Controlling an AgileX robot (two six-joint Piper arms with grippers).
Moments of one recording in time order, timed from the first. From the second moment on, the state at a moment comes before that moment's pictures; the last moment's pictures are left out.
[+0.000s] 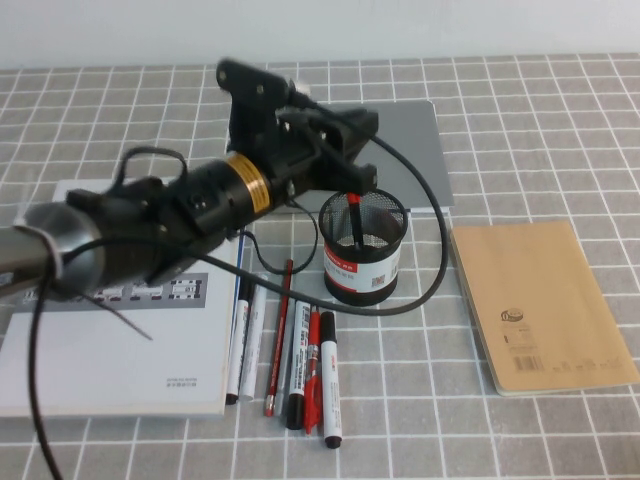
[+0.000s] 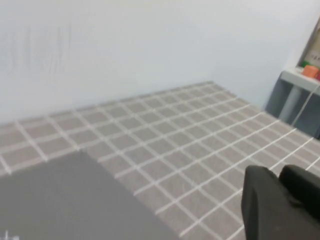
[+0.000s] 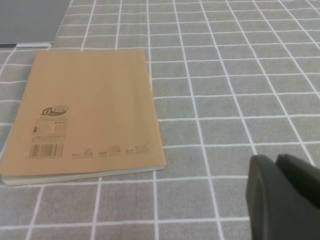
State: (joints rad) right arm 0.01 -0.01 0.03 -0.06 0.38 0.11; left arm -0.52 1.82 -1.09 0.64 -0.65 -0.63
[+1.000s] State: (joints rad) right arm 0.01 -0.01 0.03 -0.06 0.38 0.11; left arm -0.52 1.96 -1.17 0.66 -0.52 -0.77
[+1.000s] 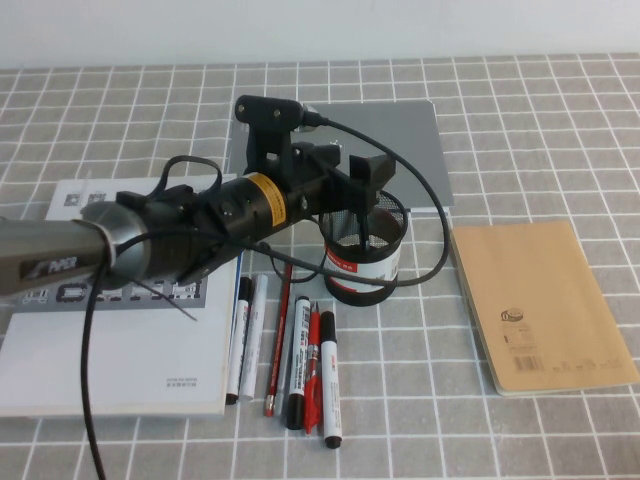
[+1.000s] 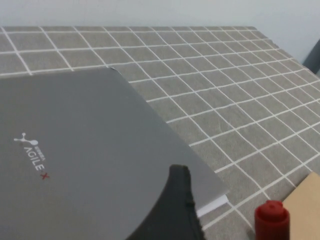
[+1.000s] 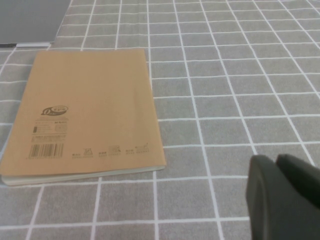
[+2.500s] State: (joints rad) right arm 0.01 -0.01 0.03 -0.06 0.38 0.11; left arm -0.62 1.46 -1.20 0.57 0.18 -0.64
